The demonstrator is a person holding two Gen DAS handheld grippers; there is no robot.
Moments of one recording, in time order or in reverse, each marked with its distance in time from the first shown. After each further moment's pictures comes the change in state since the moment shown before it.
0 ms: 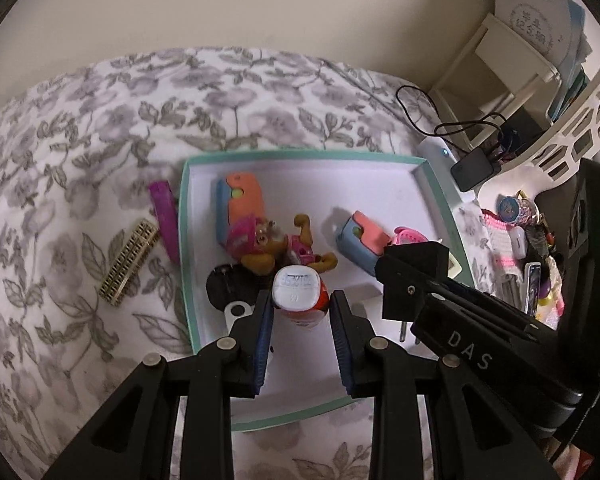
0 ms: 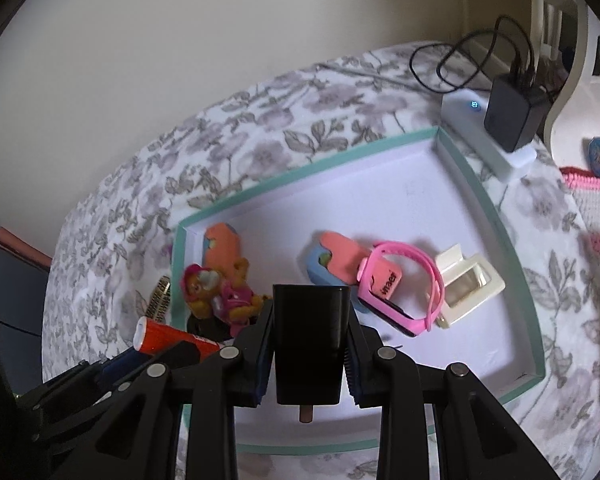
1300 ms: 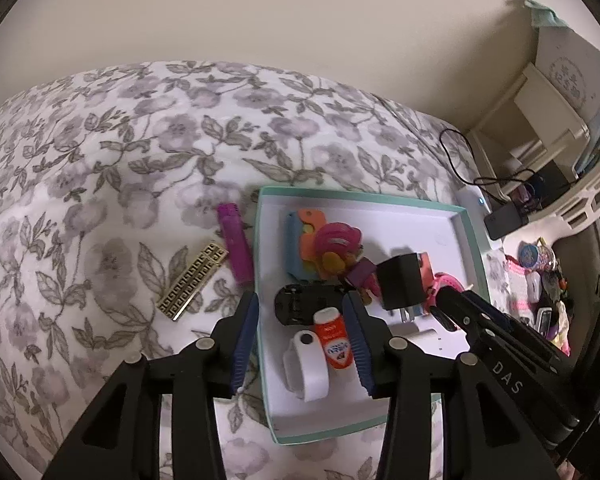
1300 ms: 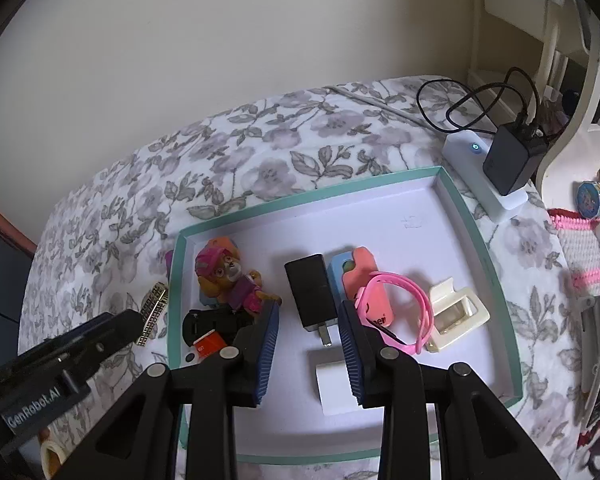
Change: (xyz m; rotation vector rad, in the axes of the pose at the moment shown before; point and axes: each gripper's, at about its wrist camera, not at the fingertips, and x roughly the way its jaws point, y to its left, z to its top) left arm -0.024 0.045 0.016 -0.125 -0.081 0.075; right arm -0.012 0.019 0.005 -0.097 -0.070 -0.073
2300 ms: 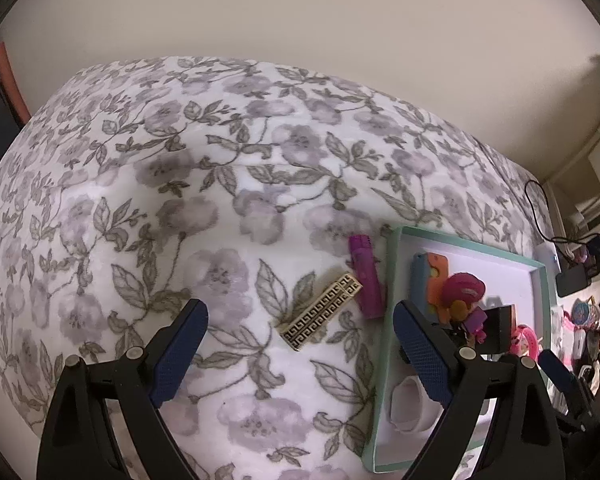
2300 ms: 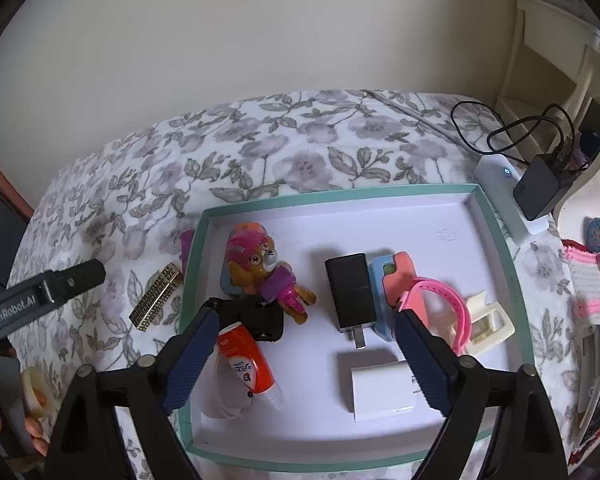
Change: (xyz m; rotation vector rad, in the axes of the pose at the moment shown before) left arm -0.003 0.082 0.011 -0.172 -0.059 0.200; right arm 0.013 0.037 -0.009 -0.133 -0.012 -0.023
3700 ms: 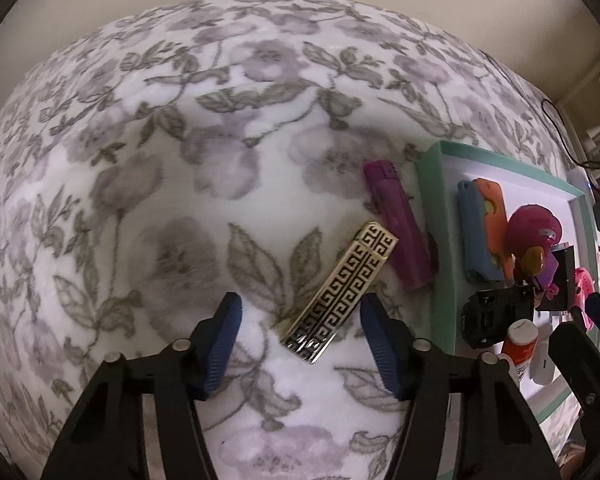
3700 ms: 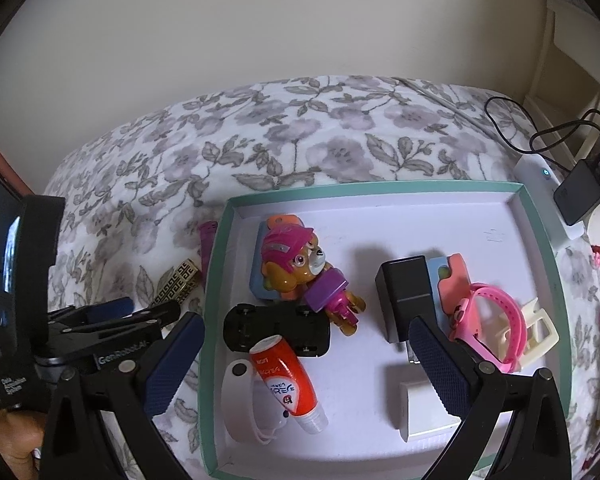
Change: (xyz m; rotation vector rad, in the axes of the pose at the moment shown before) left arm 0.088 -0.013 -0.011 0.180 0.196 0.000; right arm 0.030 0.028 0.005 -0.017 0.035 0.027
